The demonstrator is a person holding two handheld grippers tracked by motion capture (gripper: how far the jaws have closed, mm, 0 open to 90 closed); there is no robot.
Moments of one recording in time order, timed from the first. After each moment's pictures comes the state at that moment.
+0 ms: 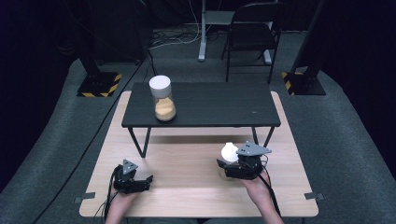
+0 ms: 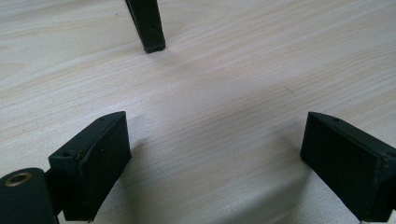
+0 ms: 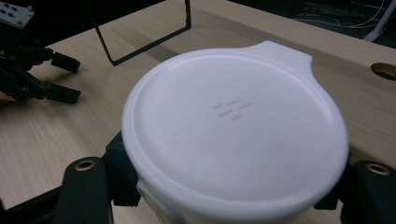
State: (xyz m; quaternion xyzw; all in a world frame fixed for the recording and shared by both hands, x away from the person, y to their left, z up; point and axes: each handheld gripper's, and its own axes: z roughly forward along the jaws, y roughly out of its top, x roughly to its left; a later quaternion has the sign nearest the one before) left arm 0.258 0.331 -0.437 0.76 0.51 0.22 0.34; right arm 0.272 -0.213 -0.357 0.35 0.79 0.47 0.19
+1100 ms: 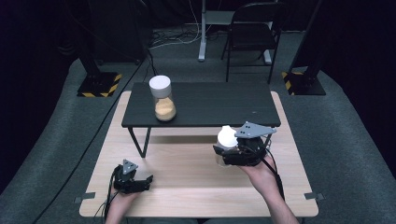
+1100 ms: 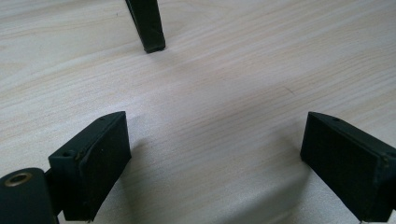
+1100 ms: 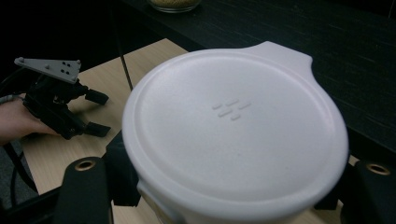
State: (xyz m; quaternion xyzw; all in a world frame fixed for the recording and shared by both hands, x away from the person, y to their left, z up) left arm 0.258 0.331 -0.437 0.76 0.51 0.22 0.34; right arm 0.272 -0.197 -0.263 0.31 0.80 0.47 0.20
